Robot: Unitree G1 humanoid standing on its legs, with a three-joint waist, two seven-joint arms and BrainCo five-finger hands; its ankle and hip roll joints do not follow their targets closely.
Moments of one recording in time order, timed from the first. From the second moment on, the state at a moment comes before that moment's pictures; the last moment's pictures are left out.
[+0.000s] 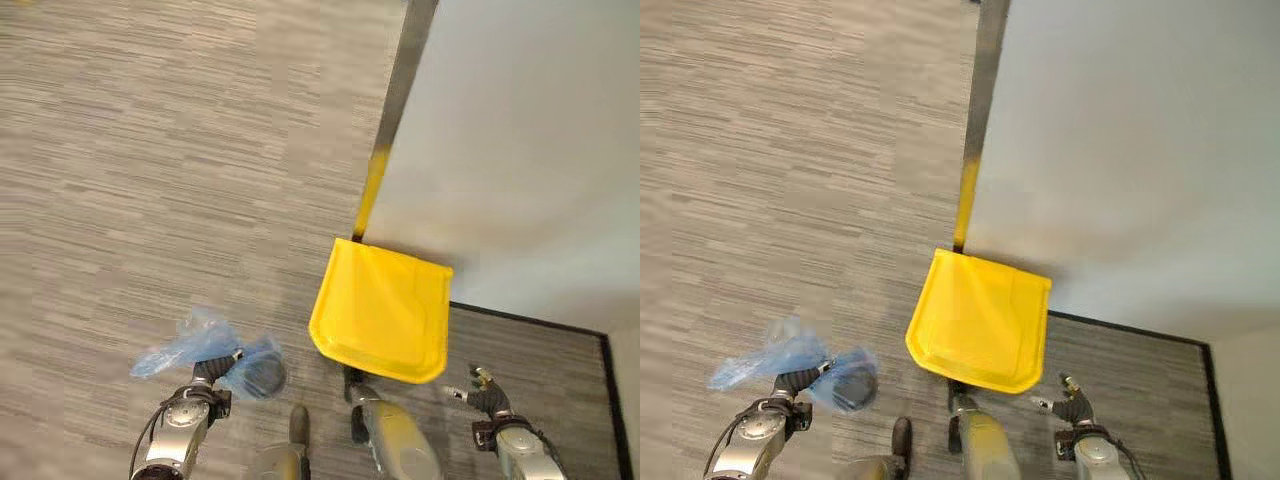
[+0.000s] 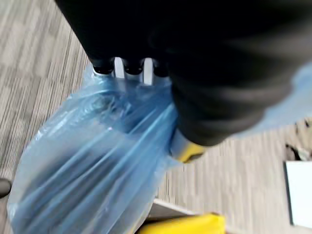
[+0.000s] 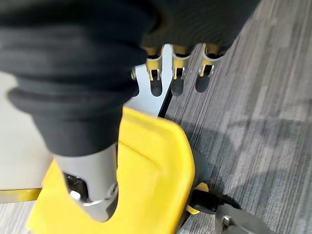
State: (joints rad) left arm 0.03 0.38 -0.08 0.55 -0.21 -0.05 0.08; right arm 0.06 -0.32 0.07 0.66 0.14 -0.01 -0.12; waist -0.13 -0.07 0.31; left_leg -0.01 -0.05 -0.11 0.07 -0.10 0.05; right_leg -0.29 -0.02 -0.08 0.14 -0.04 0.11
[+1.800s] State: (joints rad) left arm -0.89 0.34 -0.71 0.95 0.17 -0.07 0.18; right arm -0.97 -0.36 0.56 0.58 0.28 -0.07 -0.24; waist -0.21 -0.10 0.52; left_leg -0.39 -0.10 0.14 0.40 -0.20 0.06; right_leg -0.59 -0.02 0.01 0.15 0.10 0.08
